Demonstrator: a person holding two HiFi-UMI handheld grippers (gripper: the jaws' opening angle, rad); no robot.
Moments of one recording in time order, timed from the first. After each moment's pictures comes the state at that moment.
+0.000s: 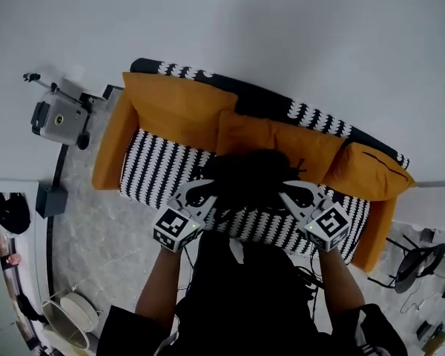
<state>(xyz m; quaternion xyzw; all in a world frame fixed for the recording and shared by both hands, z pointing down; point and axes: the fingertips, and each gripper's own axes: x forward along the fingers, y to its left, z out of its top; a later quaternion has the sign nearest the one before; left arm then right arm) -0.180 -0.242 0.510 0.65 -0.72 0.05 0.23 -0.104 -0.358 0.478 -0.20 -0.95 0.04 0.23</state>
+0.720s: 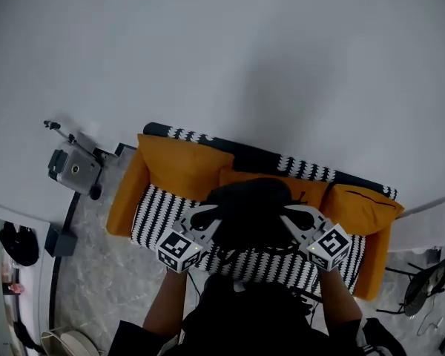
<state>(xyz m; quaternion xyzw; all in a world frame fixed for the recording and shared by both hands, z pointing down) -0.196 -0.270 0.391 0.67 -0.73 0.03 0.14 -0.111 -0.382 0.359 -0.17 -0.97 0.02 0.15</state>
